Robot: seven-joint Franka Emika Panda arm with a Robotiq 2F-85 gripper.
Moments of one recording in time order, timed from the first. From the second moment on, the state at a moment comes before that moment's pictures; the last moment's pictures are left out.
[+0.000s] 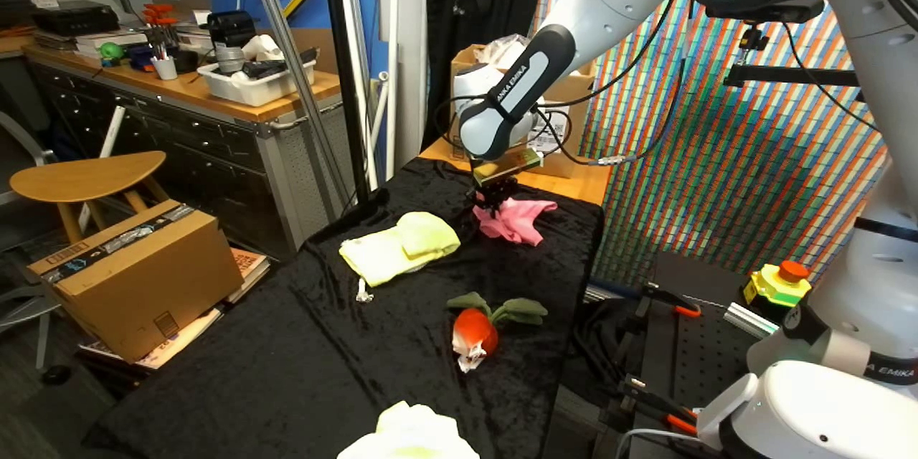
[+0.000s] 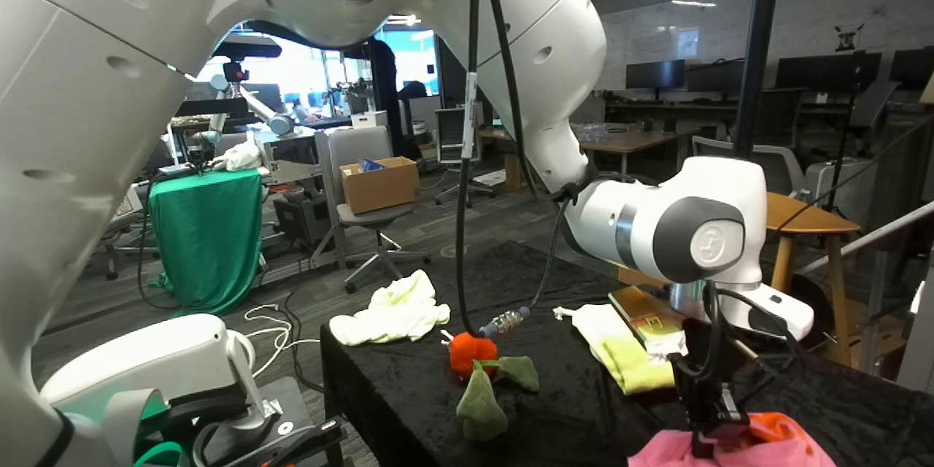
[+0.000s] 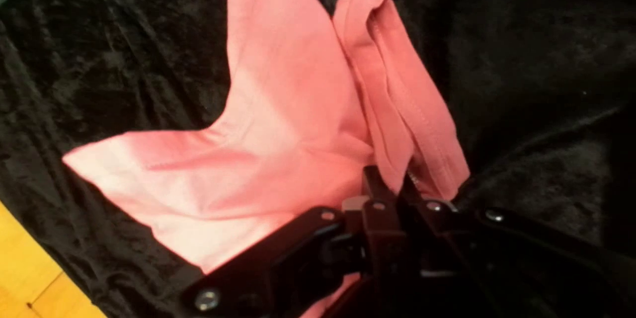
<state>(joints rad) -0.02 0.67 -0.21 -1.85 -0.05 2.38 0.48</state>
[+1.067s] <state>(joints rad) 0.06 0.41 -0.13 -1.91 -0.11 2.58 0.33</state>
